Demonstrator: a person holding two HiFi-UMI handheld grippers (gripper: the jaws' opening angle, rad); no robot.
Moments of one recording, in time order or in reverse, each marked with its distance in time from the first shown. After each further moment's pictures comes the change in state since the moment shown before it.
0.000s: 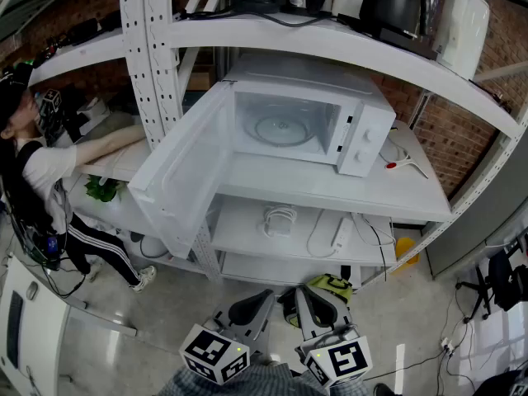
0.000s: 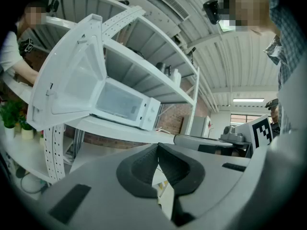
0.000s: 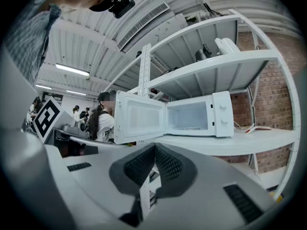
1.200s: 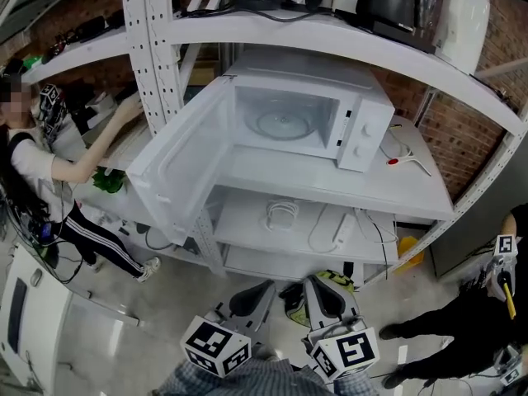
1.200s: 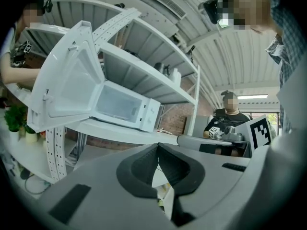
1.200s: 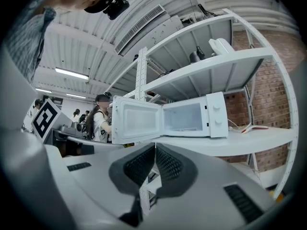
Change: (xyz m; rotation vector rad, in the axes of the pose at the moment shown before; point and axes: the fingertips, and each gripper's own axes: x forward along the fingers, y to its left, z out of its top) left arm 0.011 -0.021 0.002 0.027 -0.013 0.046; right arm -0.022 -0.031 0.004 0.024 -0.023 -0.001
